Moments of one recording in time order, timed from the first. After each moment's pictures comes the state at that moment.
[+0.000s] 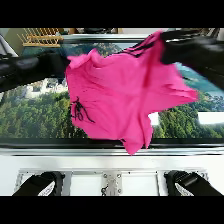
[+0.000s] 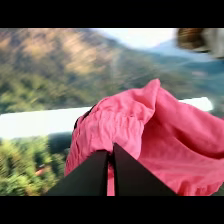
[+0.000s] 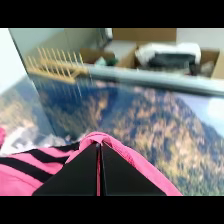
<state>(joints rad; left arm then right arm) -0.23 -0.99 1.45 1.23 -1.05 -1.74 0.39 -1.01 1.45 -1.41 0.64 1.63</state>
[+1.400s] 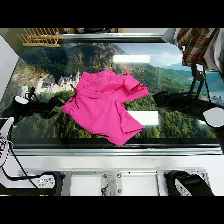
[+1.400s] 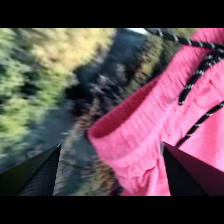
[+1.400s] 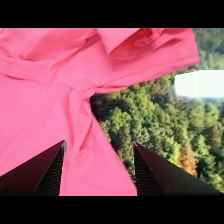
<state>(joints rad) 0.32 -1.50 0.97 0.92 -0.87 -1.49 0.12 -0.79 0.88 -1.17 0.82 1.59</state>
